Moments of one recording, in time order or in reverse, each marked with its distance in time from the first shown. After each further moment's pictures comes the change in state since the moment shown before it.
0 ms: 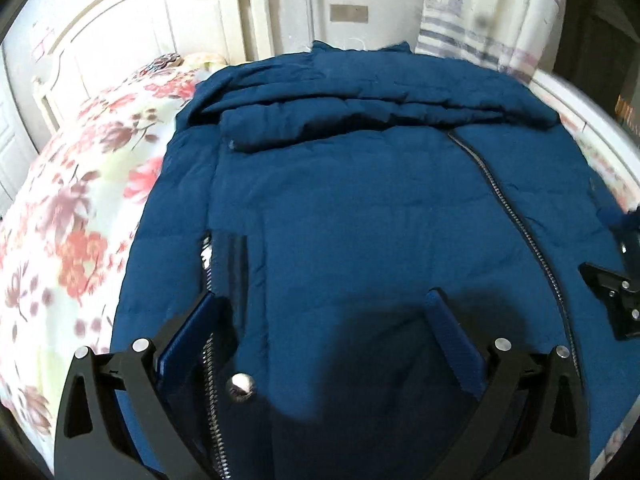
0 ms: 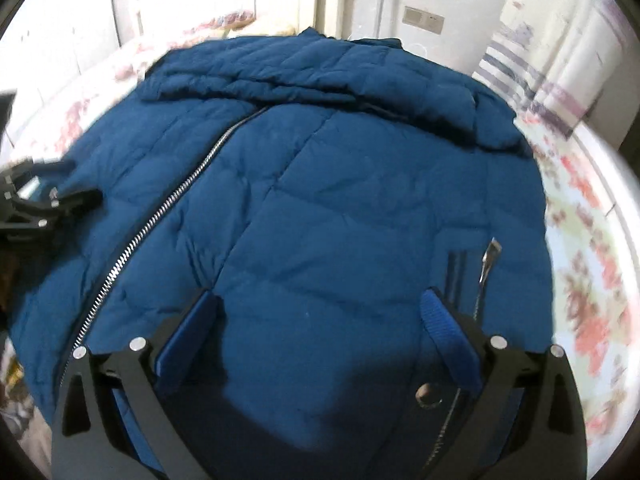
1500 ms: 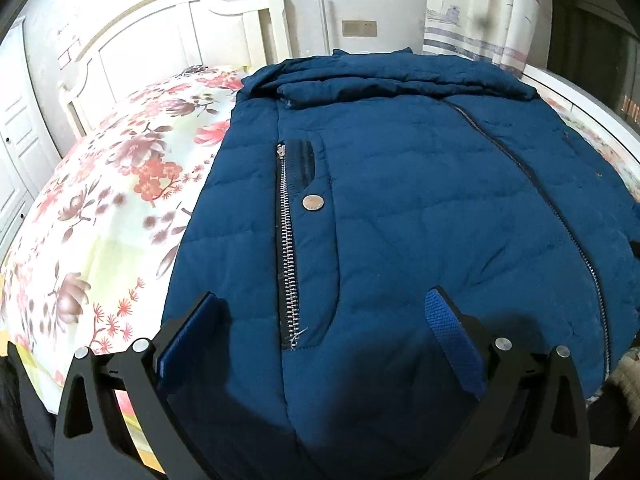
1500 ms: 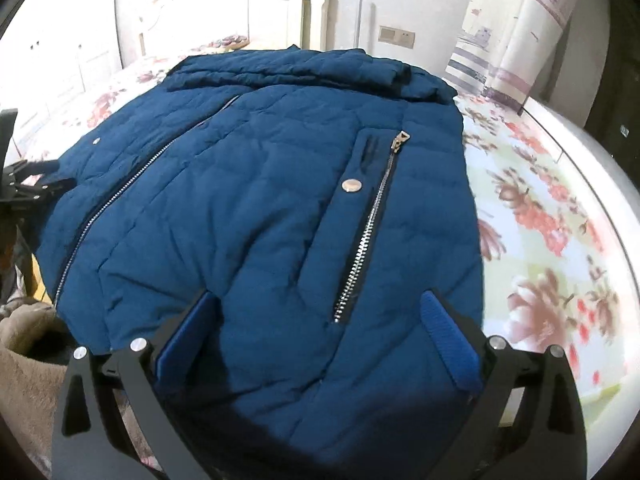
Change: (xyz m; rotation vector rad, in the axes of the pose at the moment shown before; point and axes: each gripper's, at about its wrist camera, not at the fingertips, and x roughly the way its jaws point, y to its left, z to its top) left arm -0.076 0.029 -0.103 0.033 -0.082 0.067; right arm -0.081 -0.031 -0.114 0.001 -0.110 -0.050
